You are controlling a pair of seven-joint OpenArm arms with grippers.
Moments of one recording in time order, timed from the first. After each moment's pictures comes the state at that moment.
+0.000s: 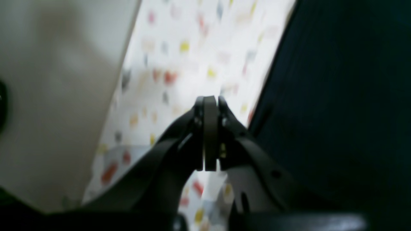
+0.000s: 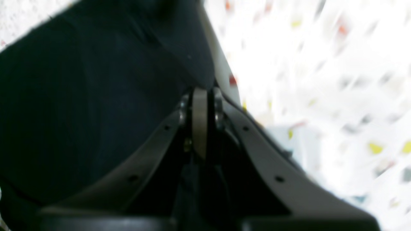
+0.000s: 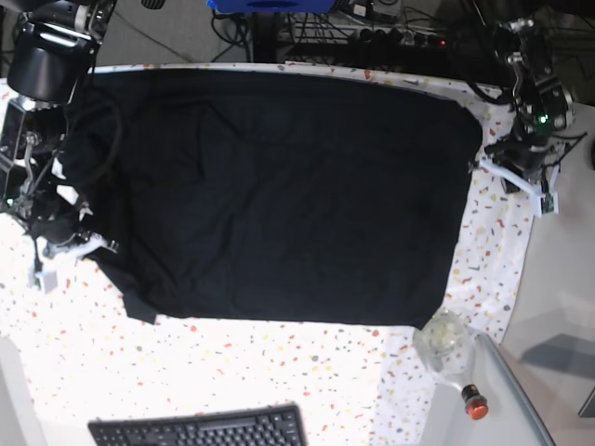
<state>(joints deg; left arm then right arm) 10.3 -10.4 -30.3 83.8 -6.2 -15.8 32.9 5.8 7.1 23.5 74.6 23.3 16.5 -49.2</state>
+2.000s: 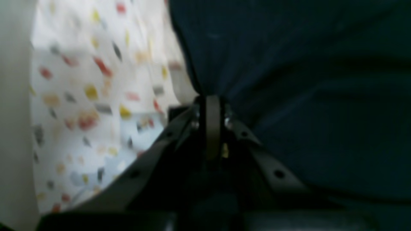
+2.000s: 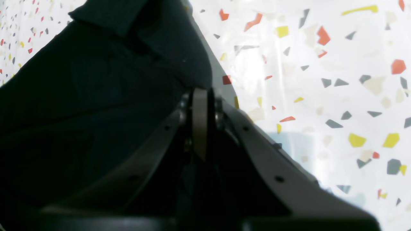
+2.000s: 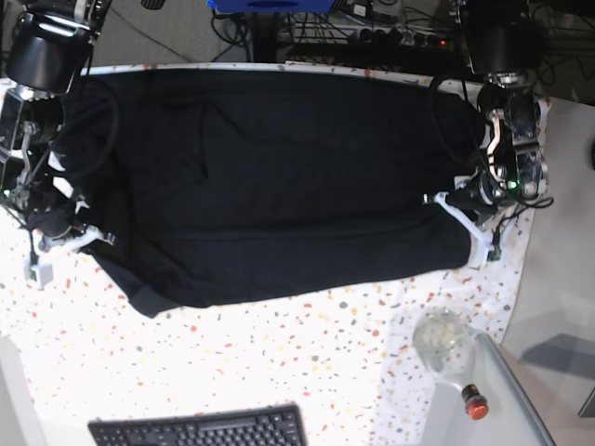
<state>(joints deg) 1.5 -12.6 -14.6 82.8 -7.1 -10.3 53.6 3.7 7.5 23.5 76.5 23.3 16.5 -49.4</state>
